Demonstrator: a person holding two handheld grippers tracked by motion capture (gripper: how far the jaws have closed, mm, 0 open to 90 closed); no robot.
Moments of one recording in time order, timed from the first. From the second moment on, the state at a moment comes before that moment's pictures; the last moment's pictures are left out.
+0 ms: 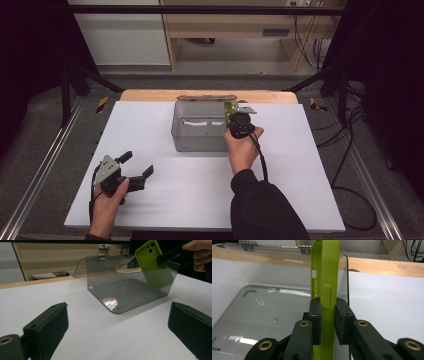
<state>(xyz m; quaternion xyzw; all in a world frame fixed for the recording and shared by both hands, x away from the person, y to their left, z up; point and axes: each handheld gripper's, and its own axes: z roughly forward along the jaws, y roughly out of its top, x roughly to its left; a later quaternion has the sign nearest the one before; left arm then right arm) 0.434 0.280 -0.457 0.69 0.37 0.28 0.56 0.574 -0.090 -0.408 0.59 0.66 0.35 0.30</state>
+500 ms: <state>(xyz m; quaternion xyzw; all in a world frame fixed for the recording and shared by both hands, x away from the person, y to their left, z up) 0.434 0.279 -0.457 0.69 0.37 0.27 0.56 0.577 -0.091 -0.408 0.59 0.66 0.36 0.30</state>
